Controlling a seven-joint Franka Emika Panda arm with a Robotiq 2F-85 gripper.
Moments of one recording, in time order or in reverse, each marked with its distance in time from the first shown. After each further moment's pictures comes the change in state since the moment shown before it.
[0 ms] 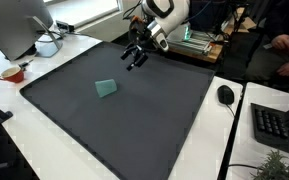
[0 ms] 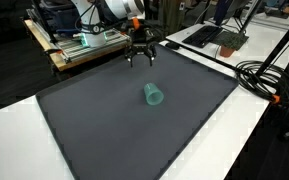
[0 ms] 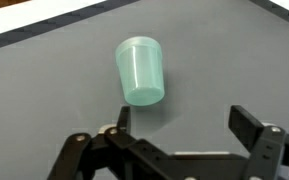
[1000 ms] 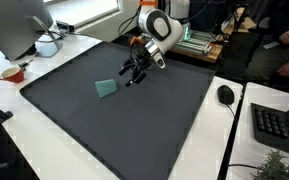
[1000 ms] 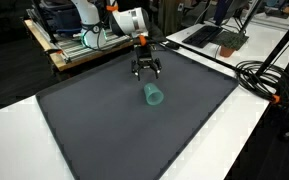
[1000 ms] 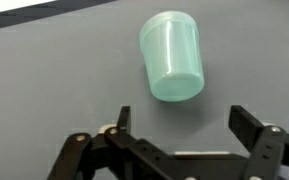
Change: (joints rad) arm 0.018 0.256 0.011 0.146 -0.158 -0.132 0.128
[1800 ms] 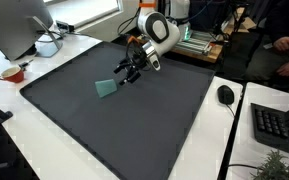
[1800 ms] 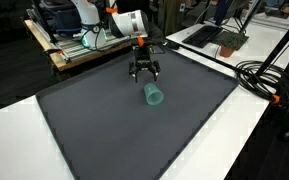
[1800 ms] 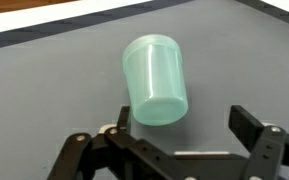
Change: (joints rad) arm 0.001 0.023 -0.019 0.009 -0.001 -0.094 0.018
